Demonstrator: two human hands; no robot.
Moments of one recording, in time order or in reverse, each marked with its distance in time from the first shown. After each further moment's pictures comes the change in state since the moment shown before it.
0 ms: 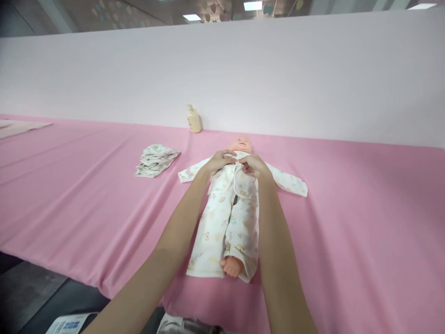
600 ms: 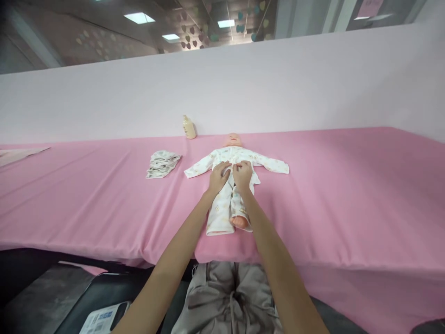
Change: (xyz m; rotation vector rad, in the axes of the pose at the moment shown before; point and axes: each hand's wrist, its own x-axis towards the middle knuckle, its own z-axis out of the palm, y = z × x) left_hand -0.115 -0.018 0.043 0.835 0.263 0.413; right_hand -0.094 0.056 0.052 -0.239 0.675 -0.504
